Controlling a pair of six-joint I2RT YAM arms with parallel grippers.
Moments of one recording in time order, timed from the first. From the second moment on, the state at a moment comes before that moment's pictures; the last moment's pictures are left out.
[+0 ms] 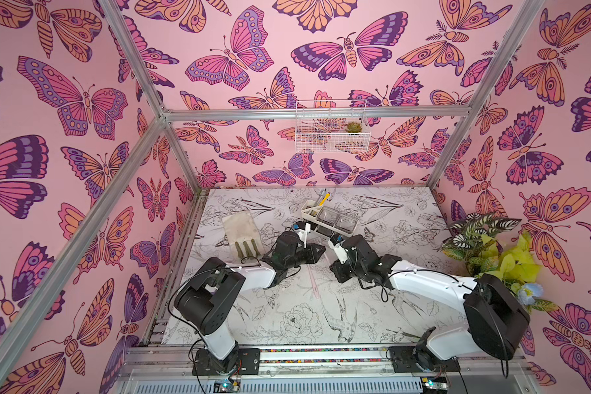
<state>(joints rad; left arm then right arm) -0.62 1.69 0.75 0.53 0.38 -0.73 0.75 1.46 0.82 -0.23 -0.08 0.26</state>
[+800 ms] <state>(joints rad) -0.62 1.69 0.75 0.58 0.40 -0.72 0.75 1.45 0.82 -0.22 -0.07 0.26</state>
